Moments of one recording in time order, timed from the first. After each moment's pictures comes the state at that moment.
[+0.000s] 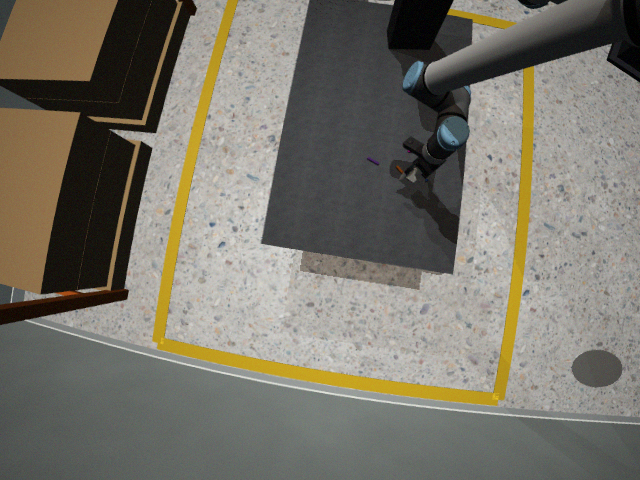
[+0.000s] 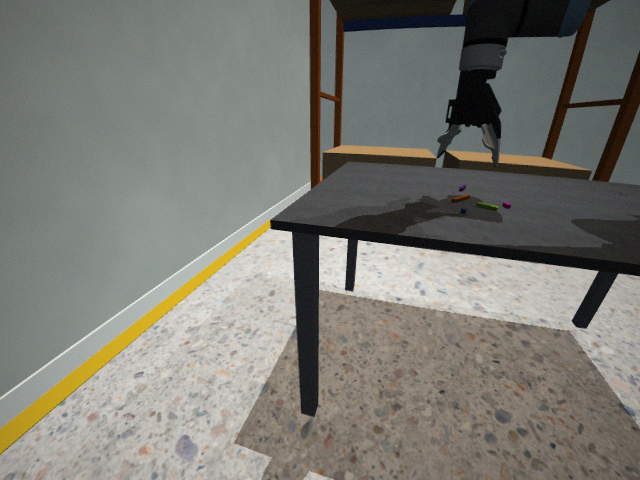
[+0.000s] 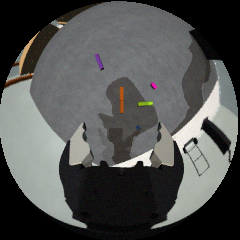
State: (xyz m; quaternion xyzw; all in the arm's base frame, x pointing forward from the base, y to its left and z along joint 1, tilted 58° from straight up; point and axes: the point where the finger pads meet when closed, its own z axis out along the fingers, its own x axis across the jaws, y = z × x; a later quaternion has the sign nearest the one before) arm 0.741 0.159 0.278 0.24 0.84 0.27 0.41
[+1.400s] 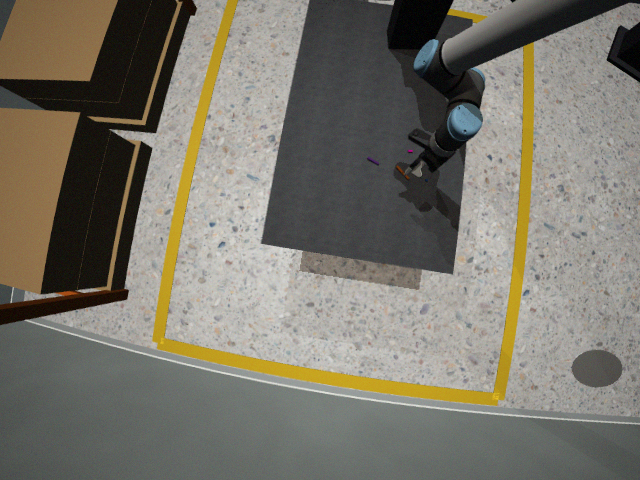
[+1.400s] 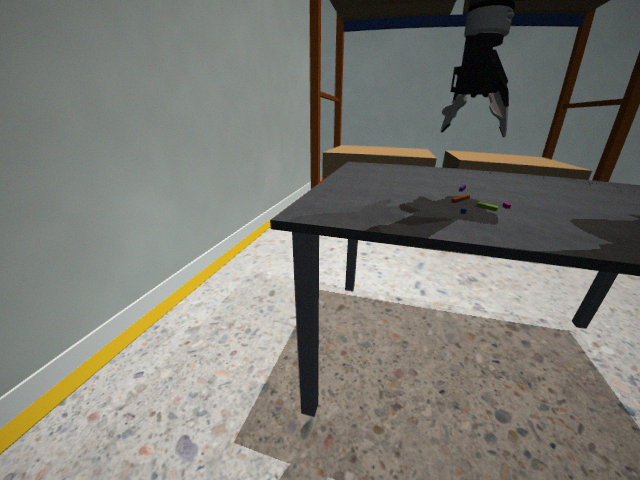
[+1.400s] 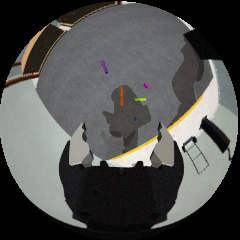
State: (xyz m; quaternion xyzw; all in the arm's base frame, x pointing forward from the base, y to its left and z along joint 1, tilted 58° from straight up) arm 0.686 0.141 0.314 0.24 0.84 0.27 0.41
